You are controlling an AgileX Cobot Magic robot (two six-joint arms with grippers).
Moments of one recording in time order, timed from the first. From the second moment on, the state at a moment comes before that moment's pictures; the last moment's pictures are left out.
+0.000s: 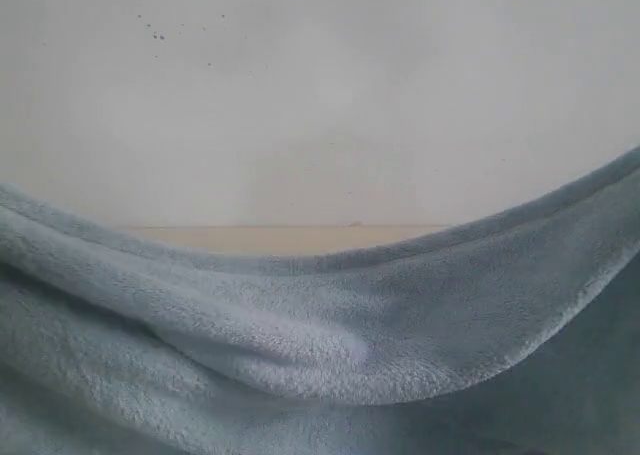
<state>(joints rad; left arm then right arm) -0.33 0.43 -0.48 0.97 0.16 -0.81 -0.20 1.01 -1.06 0.31 0.70 -0.22</state>
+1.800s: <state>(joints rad) -0.34 1.76 -0.96 0.84 0.50 -0.73 -0.20 1.71 -1.06 0.10 0.74 -0.19</state>
